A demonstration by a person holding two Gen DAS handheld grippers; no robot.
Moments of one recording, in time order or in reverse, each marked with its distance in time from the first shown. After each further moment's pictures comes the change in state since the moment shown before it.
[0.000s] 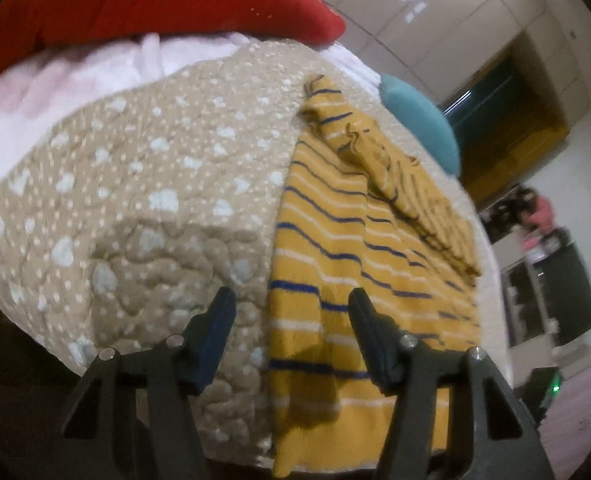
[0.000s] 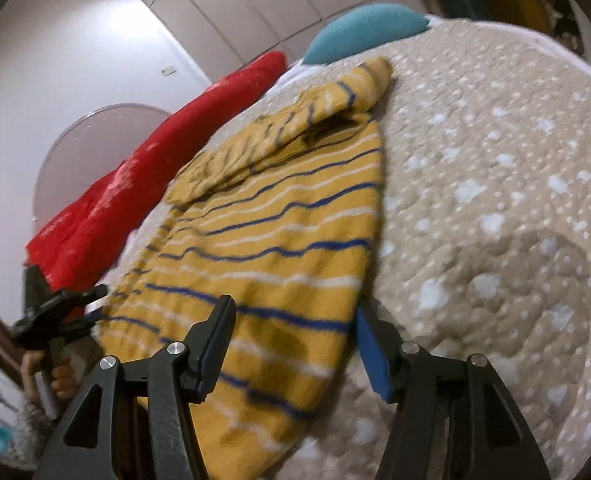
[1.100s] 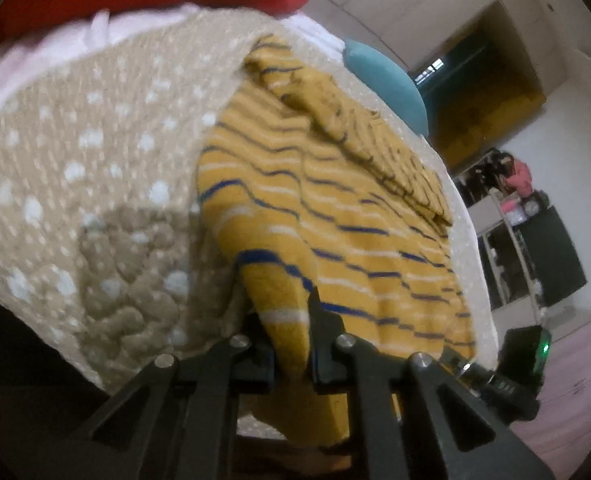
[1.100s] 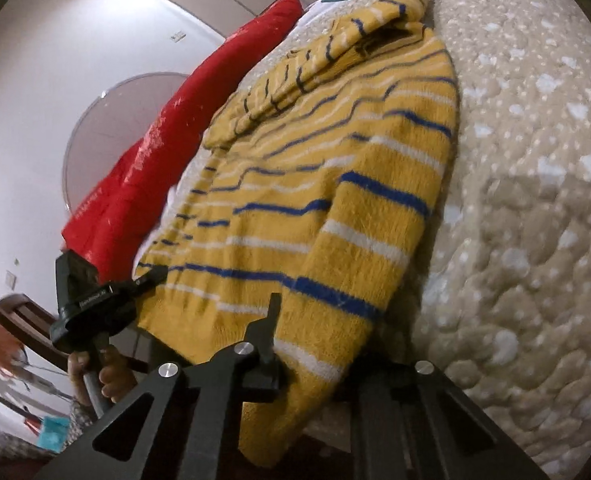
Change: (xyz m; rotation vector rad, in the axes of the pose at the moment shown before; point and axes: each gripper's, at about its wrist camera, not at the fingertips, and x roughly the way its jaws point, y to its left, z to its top) left arm 0.004 -0.047 -0.027 0.119 0.095 -0.056; right arm 0.026 0.024 -0.019 0.089 0.185 0.129
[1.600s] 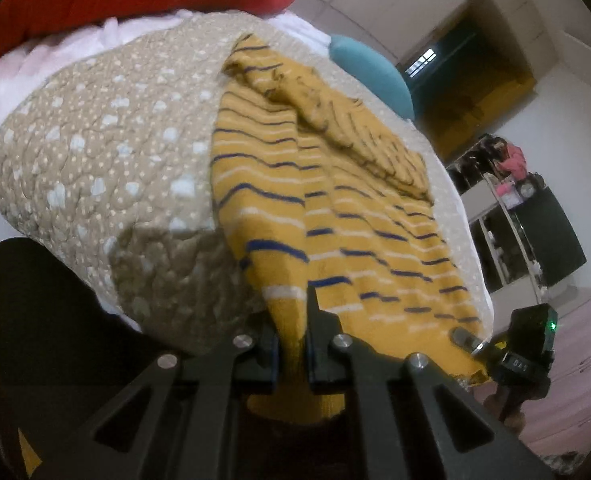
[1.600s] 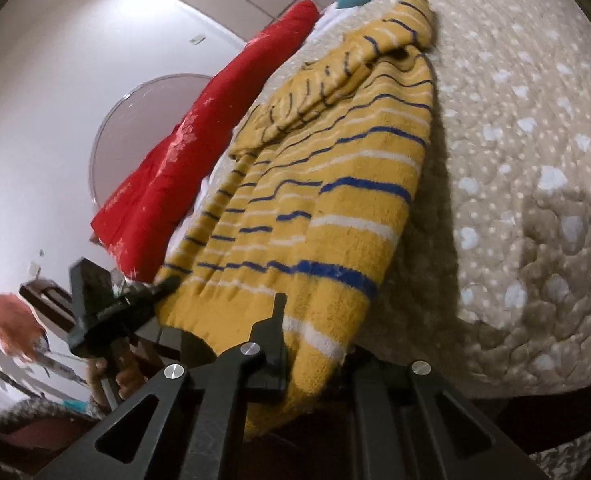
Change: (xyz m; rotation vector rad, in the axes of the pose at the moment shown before) left arm -0.029 -0.004 -0.046 0.019 0.020 0.004; right arm -0.055 0.003 -0.038 -0.001 0.003 0.072
